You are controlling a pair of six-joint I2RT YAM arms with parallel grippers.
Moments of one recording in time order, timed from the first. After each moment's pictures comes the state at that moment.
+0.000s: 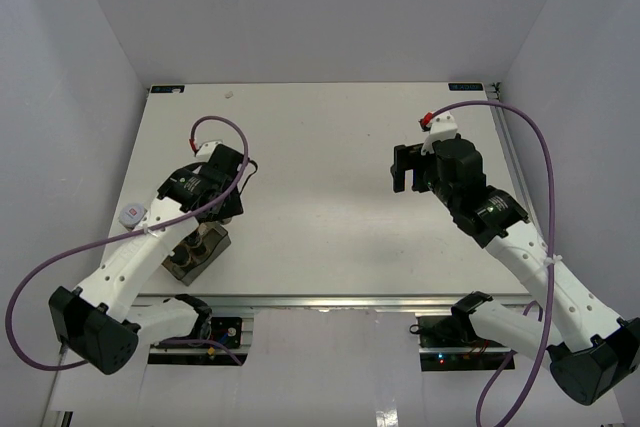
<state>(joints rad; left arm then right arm) -0.51 1.16 1.14 -1.09 -0.48 -0.65 0.56 0.96 0.98 -0.45 0.22 0.12</state>
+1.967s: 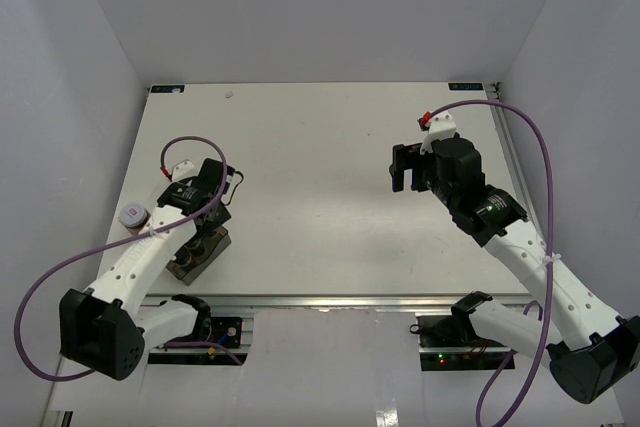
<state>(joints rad) -0.35 1.11 0.91 -0.99 -0.52 -0.91 0.56 0.97 0.98 -0.44 0.21 0.12</state>
